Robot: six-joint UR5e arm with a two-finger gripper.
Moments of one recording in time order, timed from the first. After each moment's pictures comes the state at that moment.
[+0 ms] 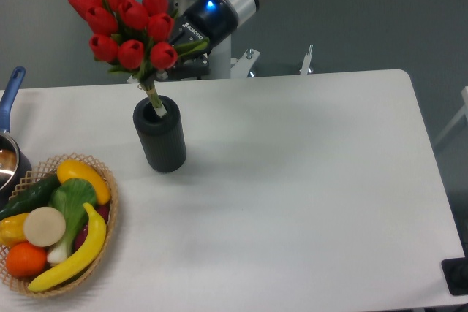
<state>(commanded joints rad) 2.72 -1.36 -2.30 -0.77 0.13 1.21</state>
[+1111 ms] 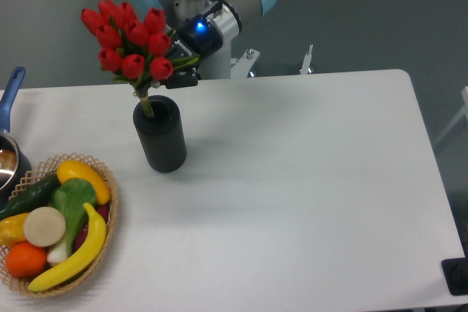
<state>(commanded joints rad) 2.75 -1.42 -2.50 -0.77 0.07 1.50</state>
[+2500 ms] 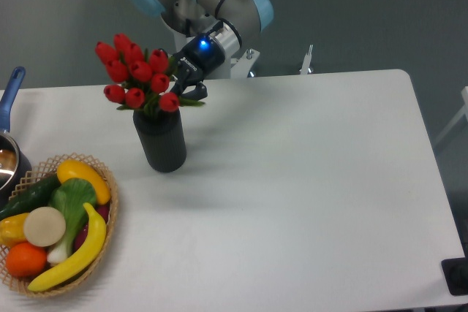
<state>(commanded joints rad) 2.80 -1.47 -2.58 -0.78 0.07 1.65</state>
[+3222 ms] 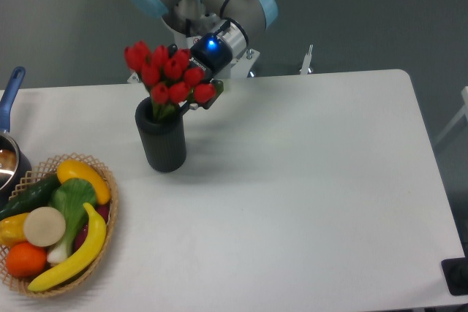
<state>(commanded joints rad) 2.84 -1.47 -2.58 -0.78 0.08 1.65</state>
